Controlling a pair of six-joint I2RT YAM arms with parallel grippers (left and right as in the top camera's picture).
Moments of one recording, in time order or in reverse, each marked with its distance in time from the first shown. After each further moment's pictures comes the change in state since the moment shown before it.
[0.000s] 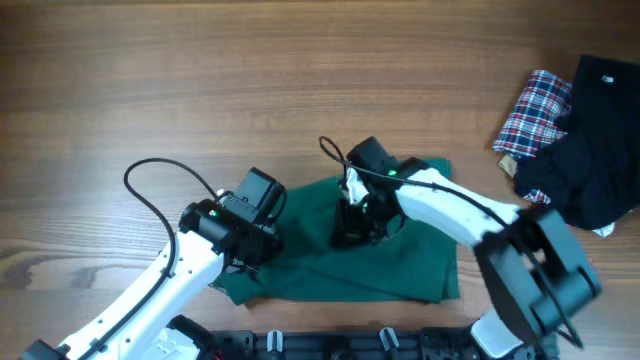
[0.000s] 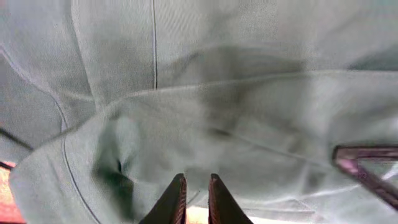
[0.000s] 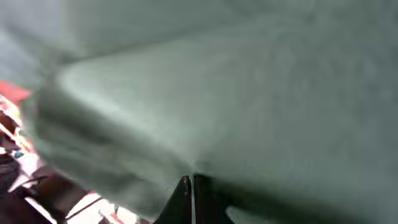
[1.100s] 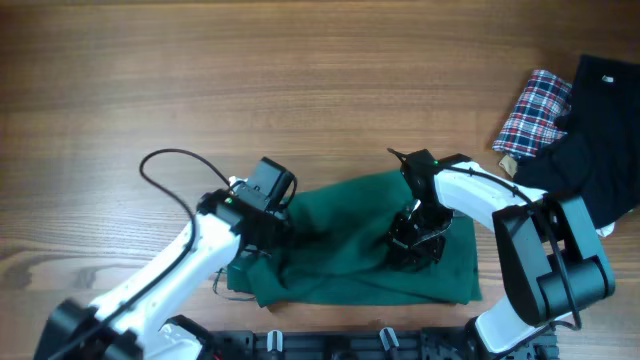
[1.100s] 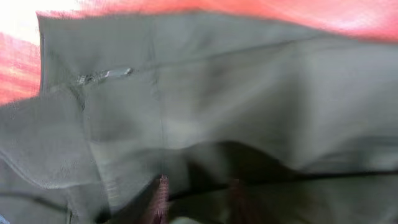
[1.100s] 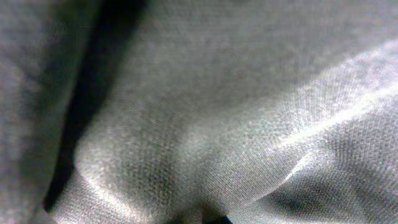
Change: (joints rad) left arm 0.000 0.140 0.001 0.187 0.006 -0.009; right arm -0.261 0.007 -0.101 -0.311 0.210 0.132
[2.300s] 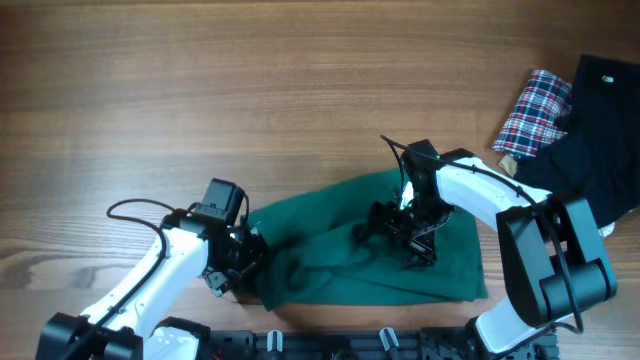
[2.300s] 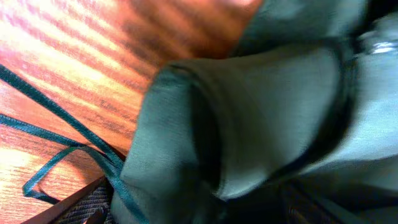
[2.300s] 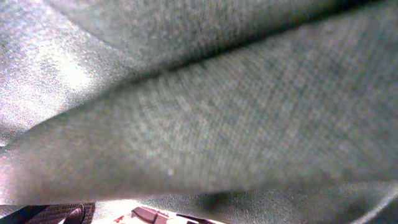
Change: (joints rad) left arm 0.269 -0.056 -0.233 -0.032 0.170 0.059; right arm -0.008 -0.008 0.036 0.051 -0.134 -0.132
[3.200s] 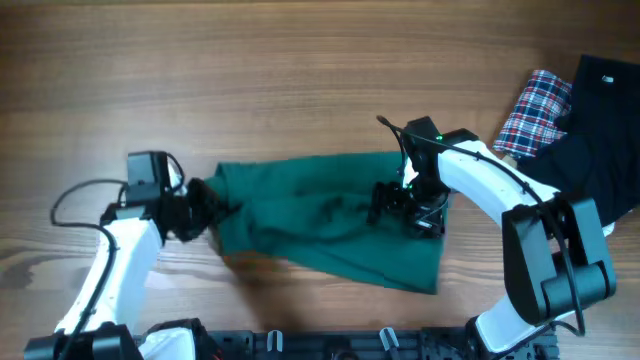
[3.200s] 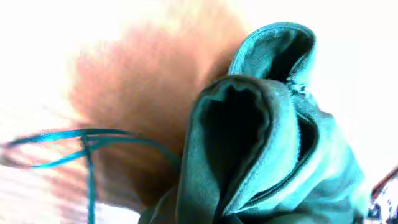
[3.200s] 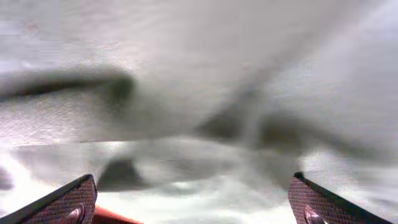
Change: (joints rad) left arm 0.422 -0.003 0.124 0.230 0.106 0.169; right arm -0.008 0.005 0.146 -0.045 0.209 -0.106
